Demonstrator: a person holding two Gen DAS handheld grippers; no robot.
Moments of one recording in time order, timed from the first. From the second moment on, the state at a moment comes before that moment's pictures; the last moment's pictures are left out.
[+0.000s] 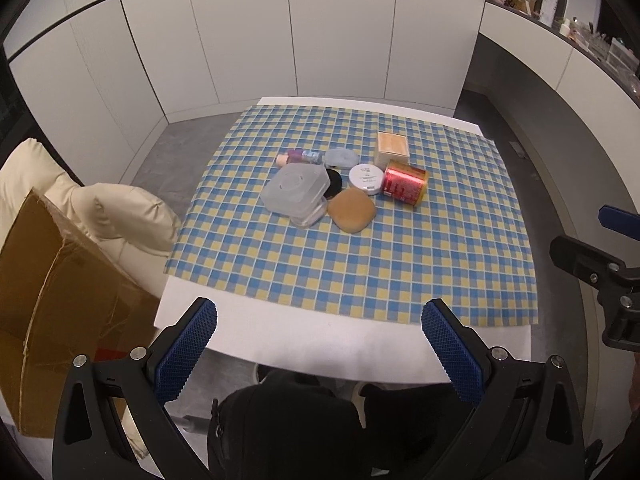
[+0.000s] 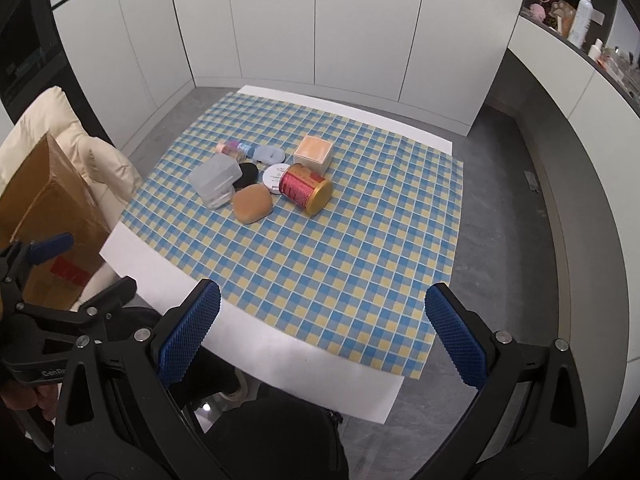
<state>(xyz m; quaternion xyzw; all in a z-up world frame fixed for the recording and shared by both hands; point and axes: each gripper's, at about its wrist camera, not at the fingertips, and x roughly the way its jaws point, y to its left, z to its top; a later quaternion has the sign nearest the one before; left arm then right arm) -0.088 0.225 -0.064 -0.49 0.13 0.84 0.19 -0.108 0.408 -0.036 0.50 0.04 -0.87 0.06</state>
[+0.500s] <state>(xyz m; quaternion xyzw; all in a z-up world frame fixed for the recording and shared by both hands) -0.133 0.240 -0.087 -0.49 0.15 0.84 0.18 -0.162 0.419 -0.079 0.53 0.03 -0.85 0.04</state>
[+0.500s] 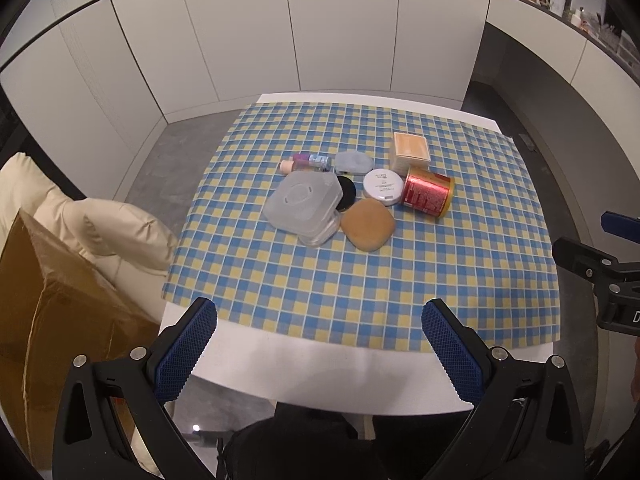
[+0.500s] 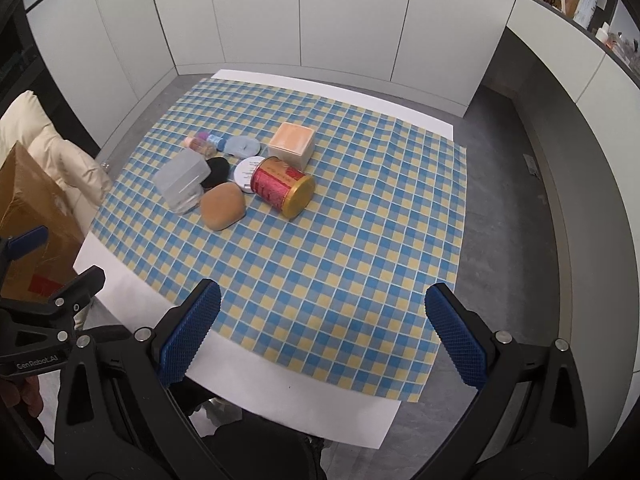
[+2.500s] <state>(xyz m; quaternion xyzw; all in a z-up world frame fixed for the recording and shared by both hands) -0.312 0.269 -0.227 -0.60 0.11 0.77 0.19 -0.342 0.348 -0.230 0.62 0.14 -0.76 0.11</state>
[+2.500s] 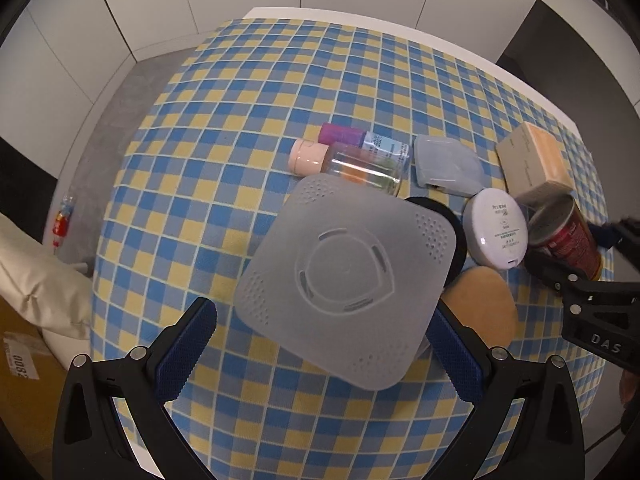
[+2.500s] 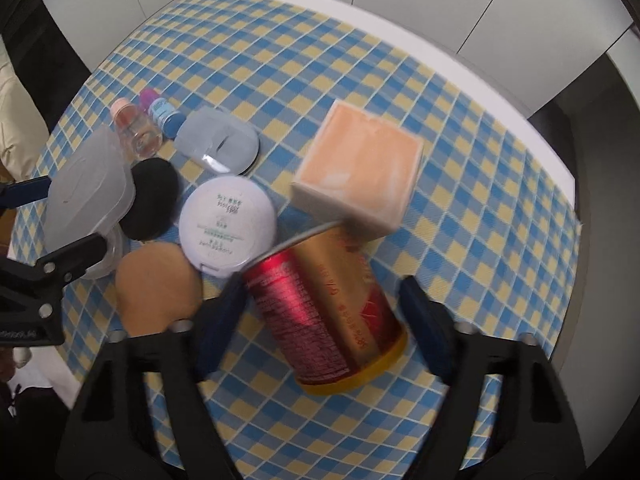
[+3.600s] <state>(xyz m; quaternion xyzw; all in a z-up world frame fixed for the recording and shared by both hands) -0.237 0.252 -0.119 -0.56 0.09 0.79 0.21 -0.276 0.380 -0.152 0.61 0.02 -0.79 0.10</state>
